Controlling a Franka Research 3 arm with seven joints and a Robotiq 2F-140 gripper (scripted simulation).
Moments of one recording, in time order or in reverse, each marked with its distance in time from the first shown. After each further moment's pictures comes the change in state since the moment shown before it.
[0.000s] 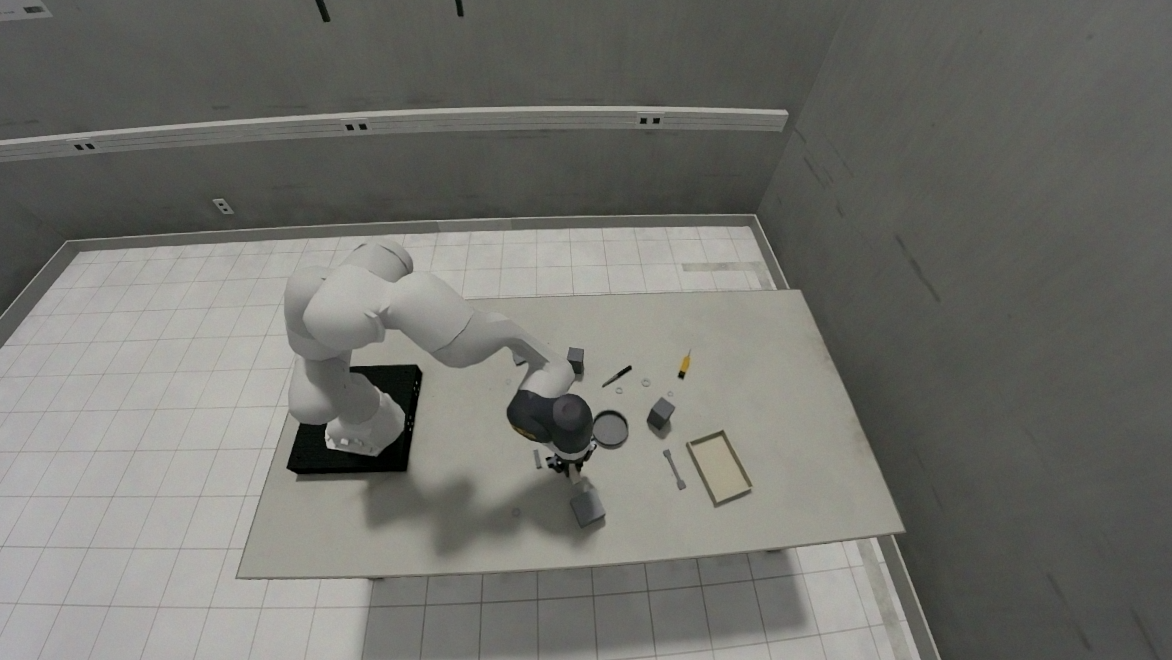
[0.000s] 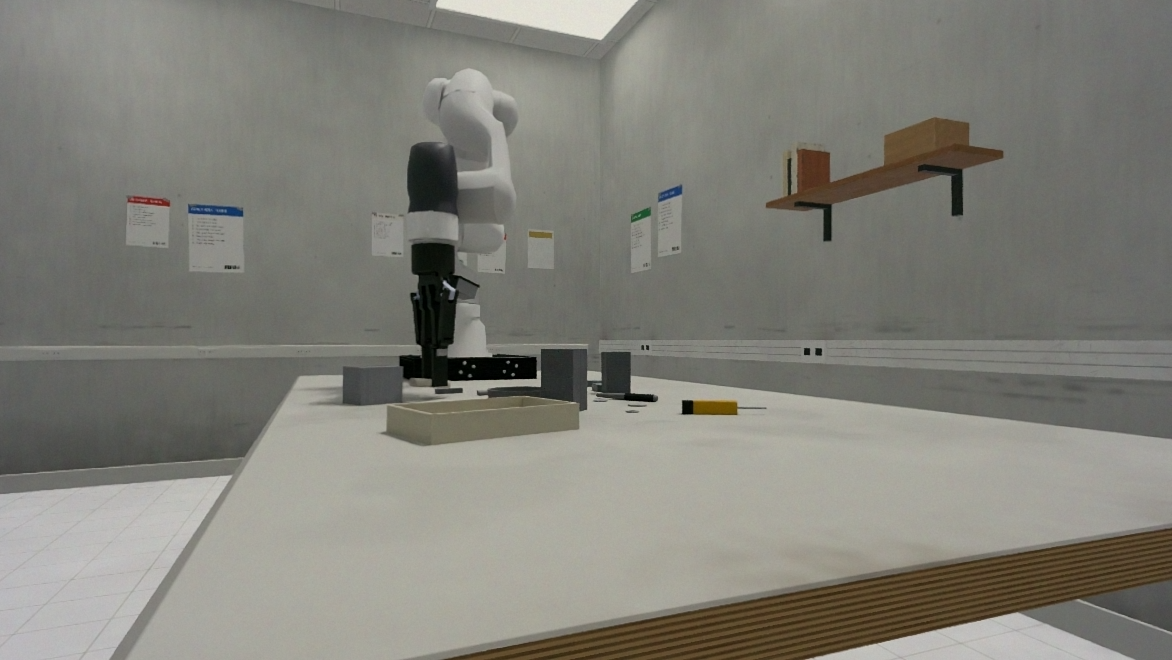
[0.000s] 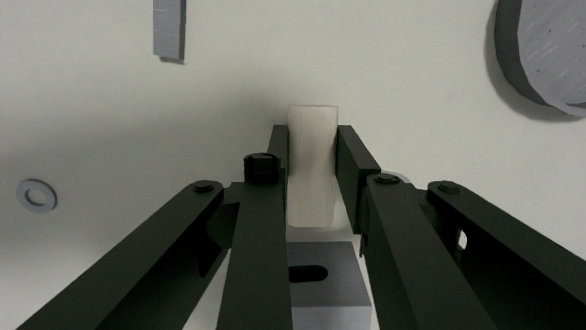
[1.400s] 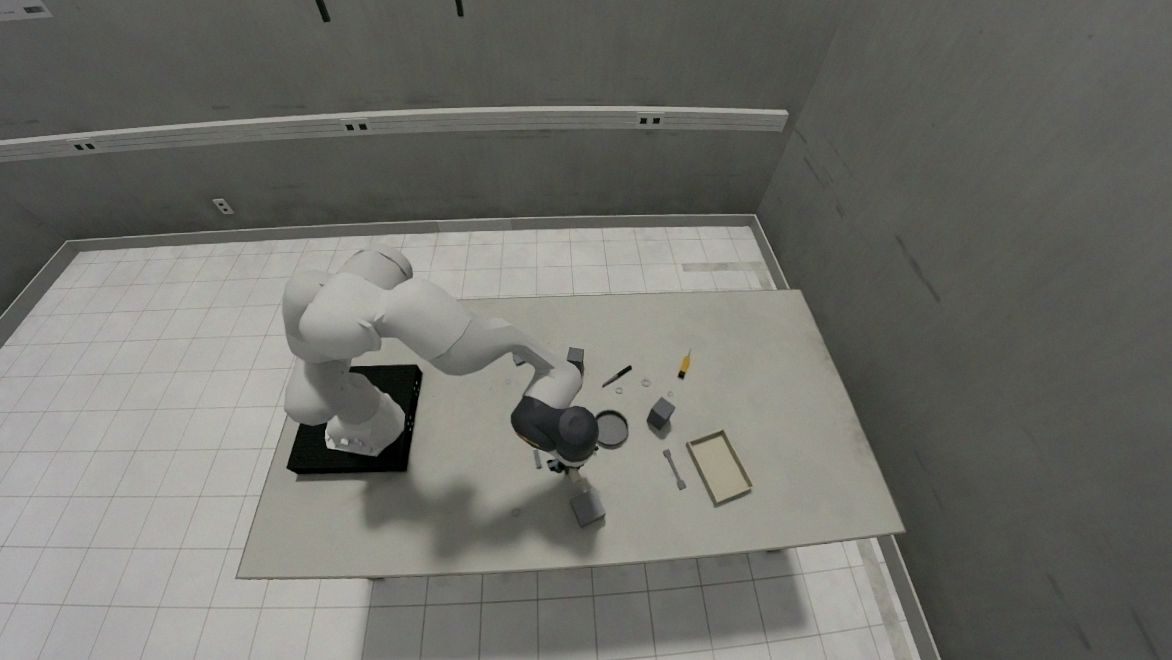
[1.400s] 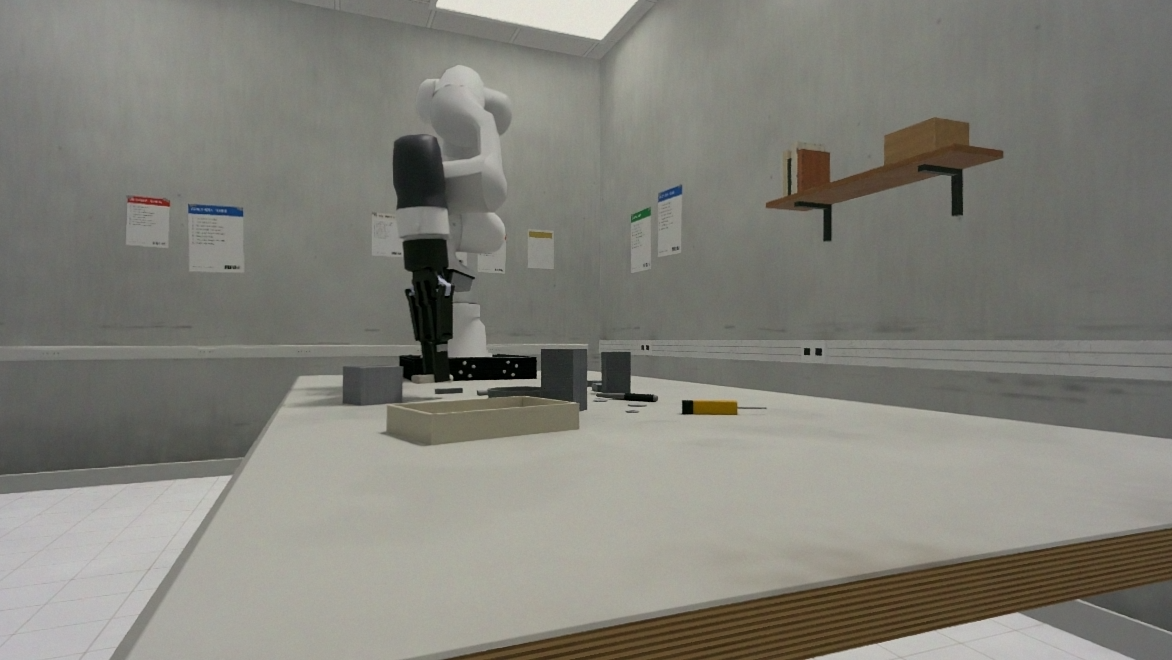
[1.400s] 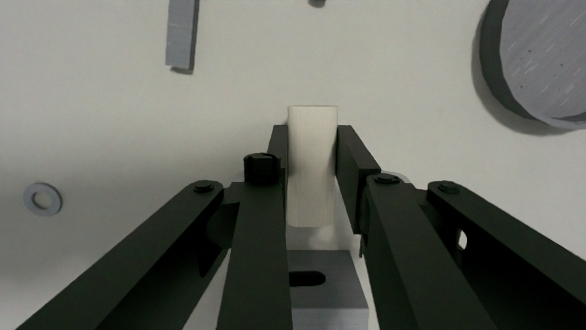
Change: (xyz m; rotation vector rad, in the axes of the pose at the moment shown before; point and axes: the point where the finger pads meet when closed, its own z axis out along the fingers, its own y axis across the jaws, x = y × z) arm 0.002 0.000 -0.008 0.000 0.088 -0.016
